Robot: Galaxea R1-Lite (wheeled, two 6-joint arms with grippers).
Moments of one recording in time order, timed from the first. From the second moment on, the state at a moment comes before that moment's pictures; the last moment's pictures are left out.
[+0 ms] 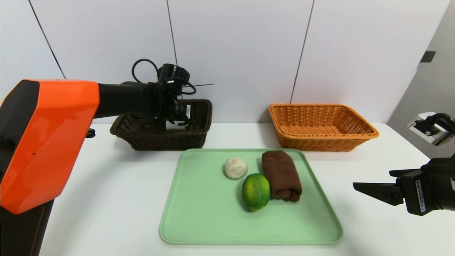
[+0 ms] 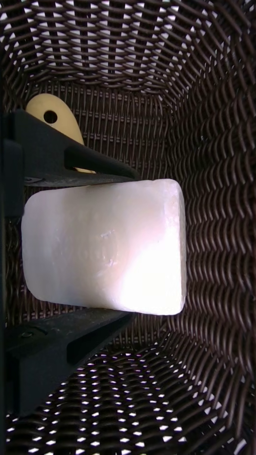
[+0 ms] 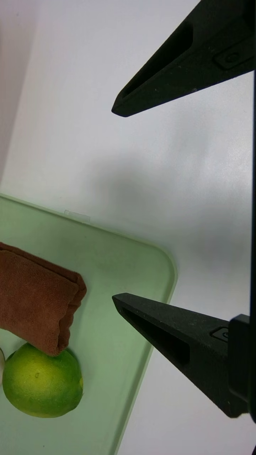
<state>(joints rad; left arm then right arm) -0.36 2.25 -1.94 0.27 0.39 -0.21 0.27 1.21 -0.78 0.23 0.06 0.00</state>
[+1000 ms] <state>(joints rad) -0.34 2.17 -1.94 0.29 0.39 -0.21 0.27 1.20 -0.77 0.23 0.06 0.01</state>
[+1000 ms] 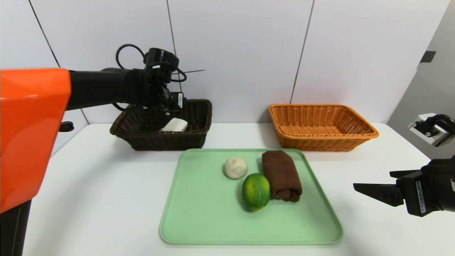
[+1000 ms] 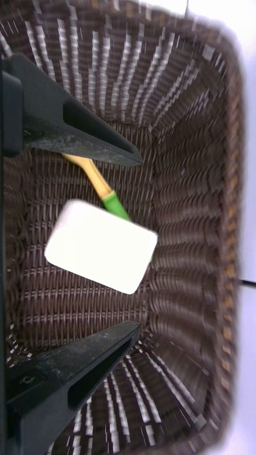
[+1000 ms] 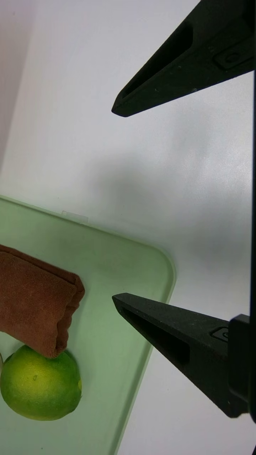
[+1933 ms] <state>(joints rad) -0.49 1.81 -1.83 0.68 0.39 -0.47 0.27 1.17 -0.79 0.23 0.06 0.00</state>
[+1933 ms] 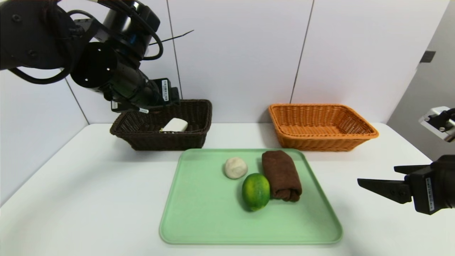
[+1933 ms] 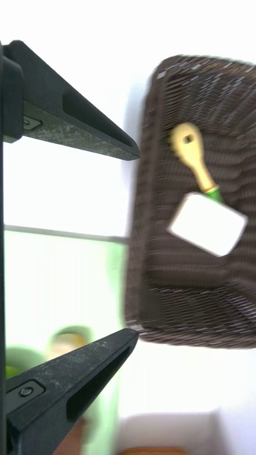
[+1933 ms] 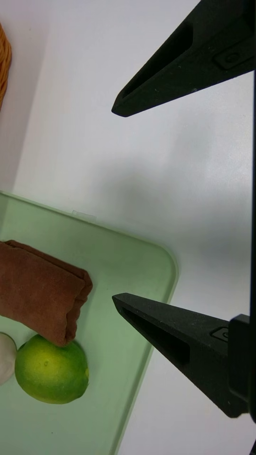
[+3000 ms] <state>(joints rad) -0.69 1.39 -1.23 0.68 0.31 -0.45 0.50 1.58 -1.25 0.30 0.09 -0.02</state>
